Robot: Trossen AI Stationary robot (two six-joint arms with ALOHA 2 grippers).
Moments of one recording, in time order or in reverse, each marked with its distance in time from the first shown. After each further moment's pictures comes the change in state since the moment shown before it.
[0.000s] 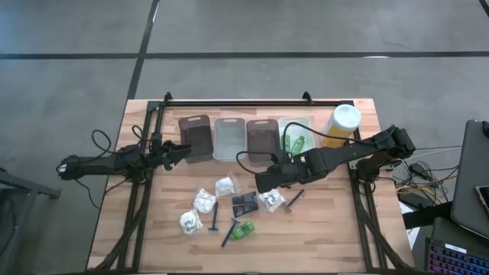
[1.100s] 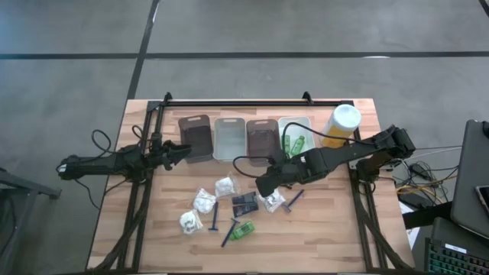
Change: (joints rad) left arm 0.000 0.000 0.000 0.000 0.000 0.000; right arm 0.000 0.000 0.000 0.003 0.052 -0.249
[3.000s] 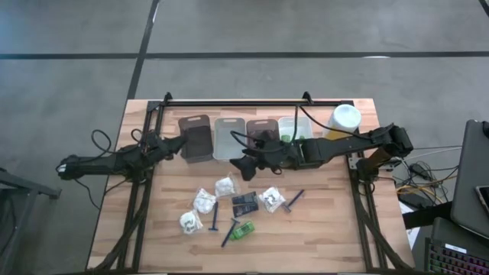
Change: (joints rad) left arm 0.000 0.008 -0.001 0.024 -0.263 -0.454; right arm -0.101 0.007 0.000 0.598 0.087 -0.306
